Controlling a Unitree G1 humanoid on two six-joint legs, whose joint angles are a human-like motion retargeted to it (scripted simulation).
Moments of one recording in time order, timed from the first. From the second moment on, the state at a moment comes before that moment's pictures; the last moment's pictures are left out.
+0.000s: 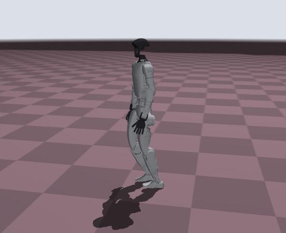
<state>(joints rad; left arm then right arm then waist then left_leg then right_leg) 0.05 0.26 -0.43 1.13 -0.09 -0.08 -0.14 0.08 -0.23 0.33 1.31 0.15 -0.05 0.05 -0.04 -0.01 -0.02 0.00 -0.13 -0.01 0.27 -0.52 0.05 -0.14 -0.01 -0.04 0.53 -0.48 0.07</state>
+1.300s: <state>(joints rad) -0.28 0.42 -0.41 0.38 -0.54 -0.26 0.18 0.31 -0.37 0.33 1.03 0.47 -0.09 0.03 -0.20 -0.06 0.09 0.03 -0.25 0.01 0.34 -0.76 0.12 -0.82 -0.23 -0.01 1.54 -0.73 0.08</state>
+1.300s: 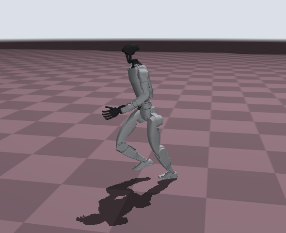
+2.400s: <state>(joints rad) 0.06 0.45 -0.54 0.23 -0.35 -0.20 0.29 0.11 -0.41 0.31 0.86 0.21 -0.13 -0.37 0.07 0.08 0.04 -0.67 0.27 0.20 1.68 -0.77 0.26 -0.41 0.05 -0.21 1.13 -0.87 -0.13</state>
